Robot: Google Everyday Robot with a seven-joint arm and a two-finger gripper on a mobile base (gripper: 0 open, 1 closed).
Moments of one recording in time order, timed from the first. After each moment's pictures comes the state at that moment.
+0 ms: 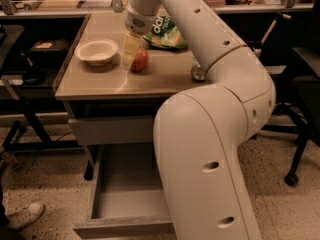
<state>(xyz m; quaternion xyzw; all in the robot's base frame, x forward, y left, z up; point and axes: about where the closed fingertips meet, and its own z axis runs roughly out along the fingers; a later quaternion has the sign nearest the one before) 0.752 0.080 0.876 -0.67 0.71 0.08 0.20</state>
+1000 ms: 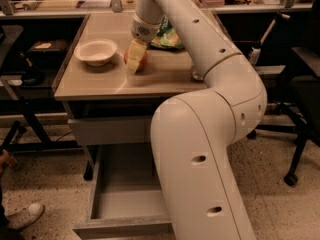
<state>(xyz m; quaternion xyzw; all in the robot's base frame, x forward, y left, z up) 0.770 0.065 0.842 -0.65 0.73 0.09 0.19</state>
